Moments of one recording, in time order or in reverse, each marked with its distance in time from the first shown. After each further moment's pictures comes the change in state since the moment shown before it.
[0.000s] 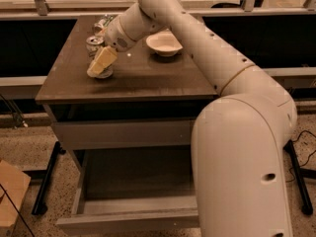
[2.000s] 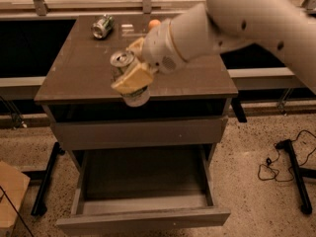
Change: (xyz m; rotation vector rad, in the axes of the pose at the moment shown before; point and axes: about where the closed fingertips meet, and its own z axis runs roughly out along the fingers) arm -0.017 0.169 -0.151 0.095 -0.031 0.014
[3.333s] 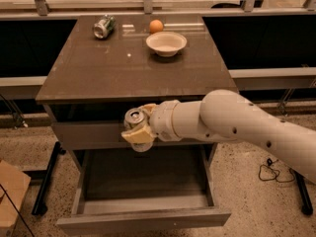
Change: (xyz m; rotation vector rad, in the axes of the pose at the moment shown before) arm 0.134 0.046 0.071 0.215 -0.039 0.203
